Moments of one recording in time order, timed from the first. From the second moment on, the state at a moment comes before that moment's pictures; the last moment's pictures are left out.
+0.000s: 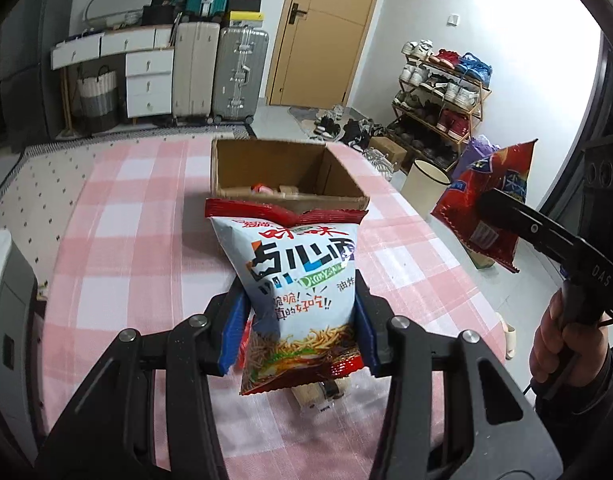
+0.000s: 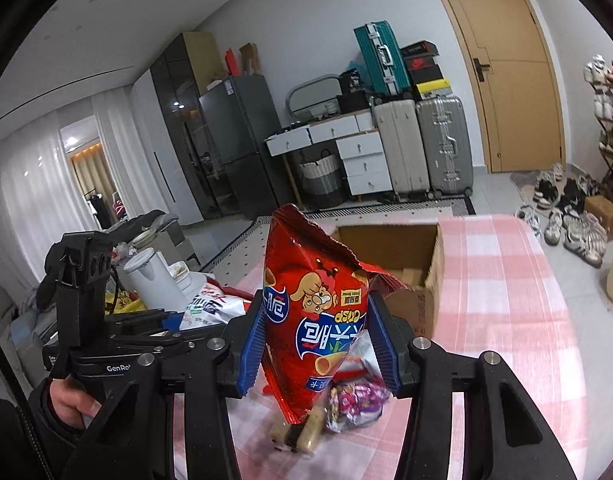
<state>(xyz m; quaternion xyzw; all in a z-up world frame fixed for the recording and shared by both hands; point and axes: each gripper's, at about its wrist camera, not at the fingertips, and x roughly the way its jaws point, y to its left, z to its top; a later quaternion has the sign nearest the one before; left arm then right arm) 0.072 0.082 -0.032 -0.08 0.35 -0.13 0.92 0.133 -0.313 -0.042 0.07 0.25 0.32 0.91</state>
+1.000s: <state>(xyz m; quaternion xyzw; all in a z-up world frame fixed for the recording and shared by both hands) 0.177 0.098 0.082 -0.09 0.32 -0.13 0.93 0.216 -0.290 0.028 0.05 0.22 0.34 0.91</state>
